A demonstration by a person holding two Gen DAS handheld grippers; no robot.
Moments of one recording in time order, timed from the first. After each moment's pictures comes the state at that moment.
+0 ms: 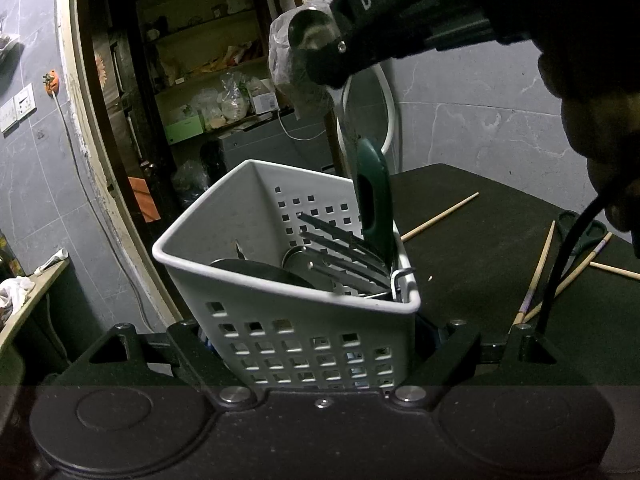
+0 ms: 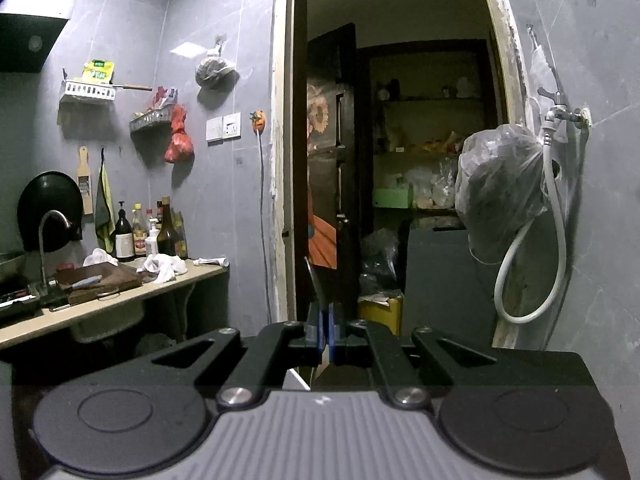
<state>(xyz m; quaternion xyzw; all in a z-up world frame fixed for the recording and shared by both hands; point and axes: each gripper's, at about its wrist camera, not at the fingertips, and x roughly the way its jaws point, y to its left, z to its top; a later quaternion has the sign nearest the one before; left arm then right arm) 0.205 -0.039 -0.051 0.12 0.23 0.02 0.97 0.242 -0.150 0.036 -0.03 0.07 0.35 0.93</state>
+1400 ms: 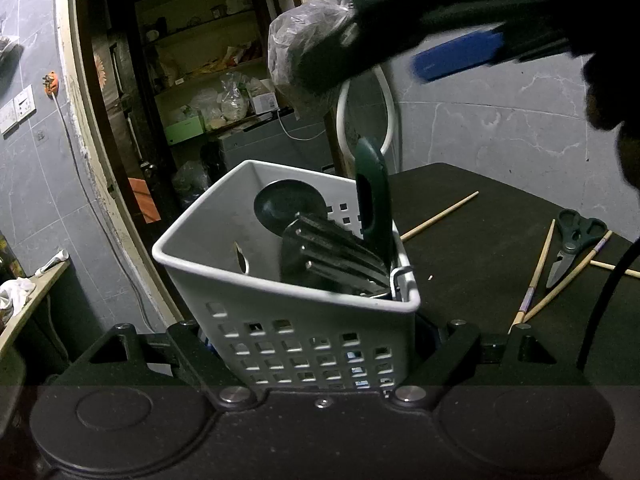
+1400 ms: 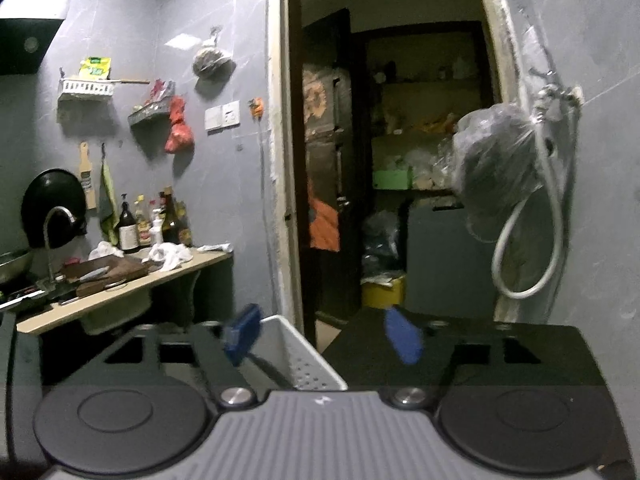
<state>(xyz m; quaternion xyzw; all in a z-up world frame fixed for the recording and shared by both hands) 0.205 -0.038 -0.049 0.12 0.23 0.02 0.97 0.227 -0.170 0.035 -0.02 0.10 0.34 0.93</state>
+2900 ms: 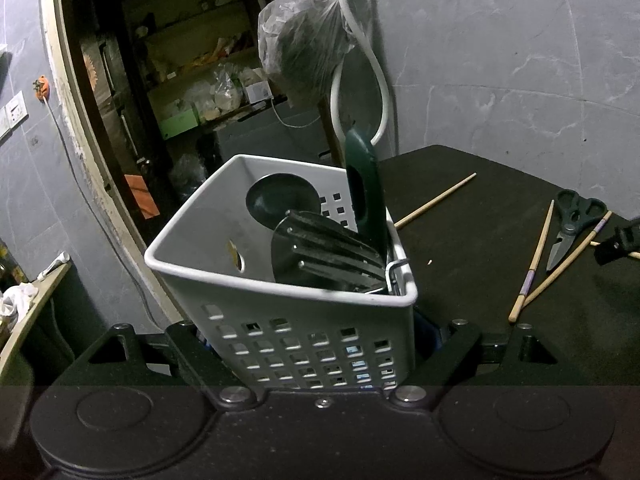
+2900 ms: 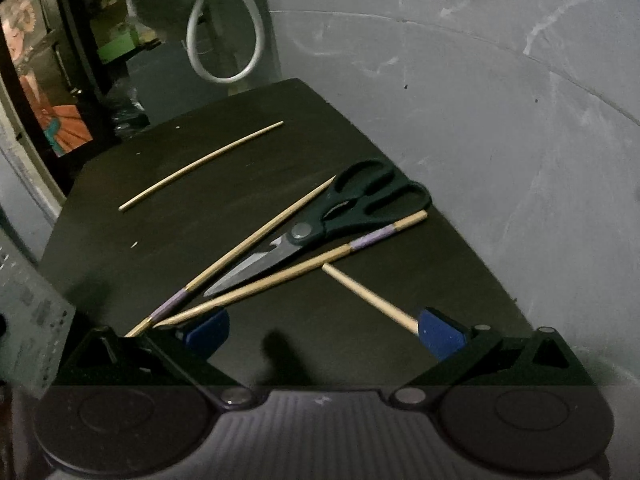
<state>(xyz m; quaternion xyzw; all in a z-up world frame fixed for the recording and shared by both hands) 0.213 -0.045 -0.048 0.14 0.25 0.02 0.96 0.244 -0.323 -0.088 0.10 0.40 -0.01 0.91</state>
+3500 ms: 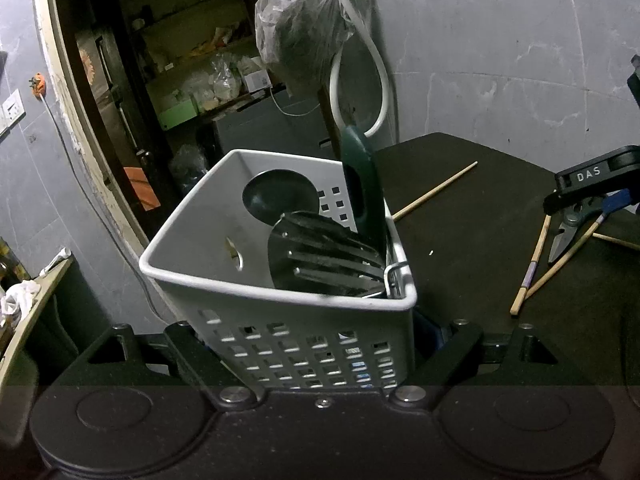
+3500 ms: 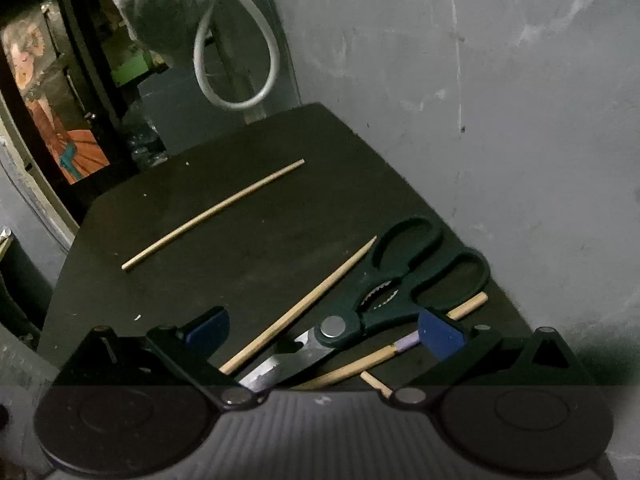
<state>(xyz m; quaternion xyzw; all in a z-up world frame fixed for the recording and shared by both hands) 0.222 -0.051 -0.045 0.15 0.27 0.02 0.95 0.319 -0.324 -0.094 0.13 0.38 0.03 0.91</state>
